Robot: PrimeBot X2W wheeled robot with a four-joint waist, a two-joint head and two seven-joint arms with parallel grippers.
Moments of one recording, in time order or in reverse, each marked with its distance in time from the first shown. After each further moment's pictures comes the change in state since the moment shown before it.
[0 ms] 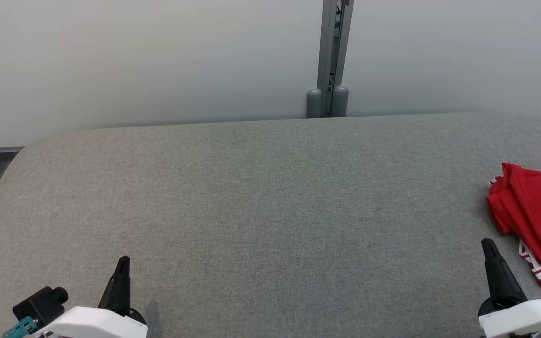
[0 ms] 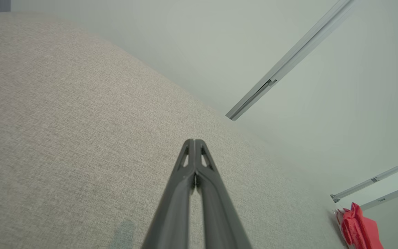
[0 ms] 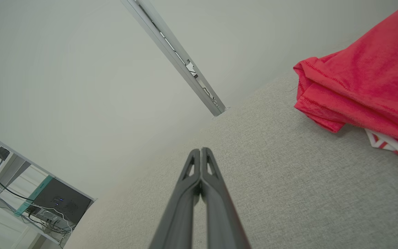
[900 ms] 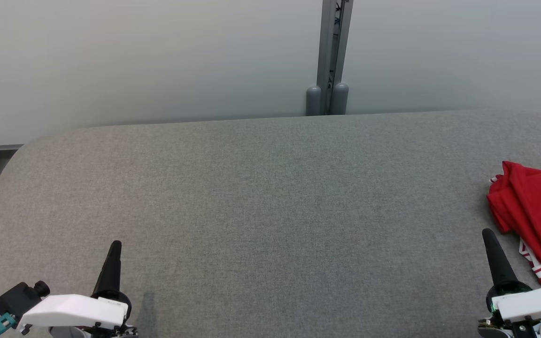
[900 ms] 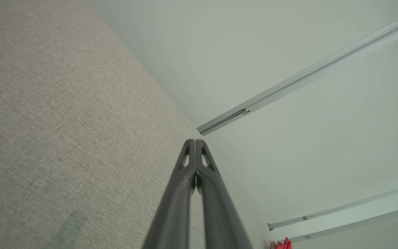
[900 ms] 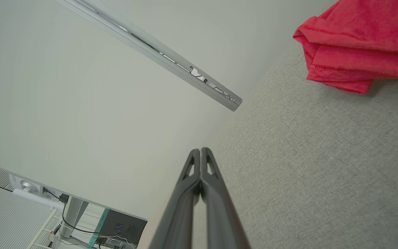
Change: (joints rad) left arm -0.049 -0.040 0.091 0.021 -0.299 -0.072 0.067; right arm -0.066 0.000 -0.011 0.064 0.349 0.000 0.041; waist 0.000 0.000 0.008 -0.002
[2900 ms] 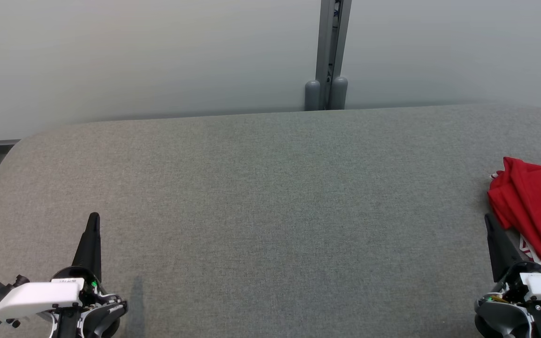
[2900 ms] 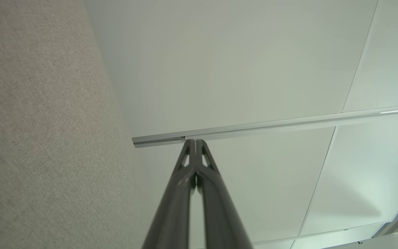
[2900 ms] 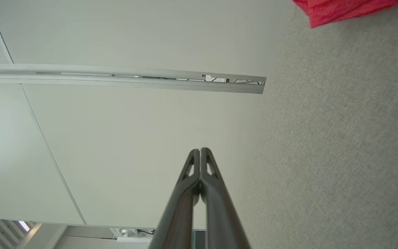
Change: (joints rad) left arm -0.080 -0.062 0.140 0.034 -0.426 -0.107 0.102; right arm -0.091 -0.001 -0.019 0.094 0.505 0.000 0.057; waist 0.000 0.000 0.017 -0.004
